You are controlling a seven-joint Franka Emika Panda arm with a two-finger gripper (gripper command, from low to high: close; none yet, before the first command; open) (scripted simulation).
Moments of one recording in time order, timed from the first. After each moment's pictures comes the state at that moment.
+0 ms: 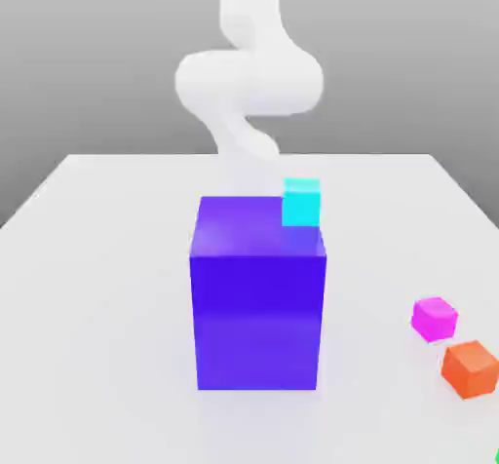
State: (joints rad) arm 0.04 -0.71 0.03 -2.35 0.04 2.35 0.82
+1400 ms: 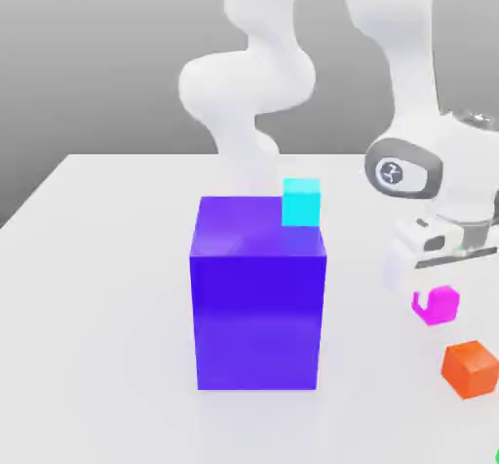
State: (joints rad) arm 0.52 0.11 0.31 -2.74 -0.12 2.85 1.44
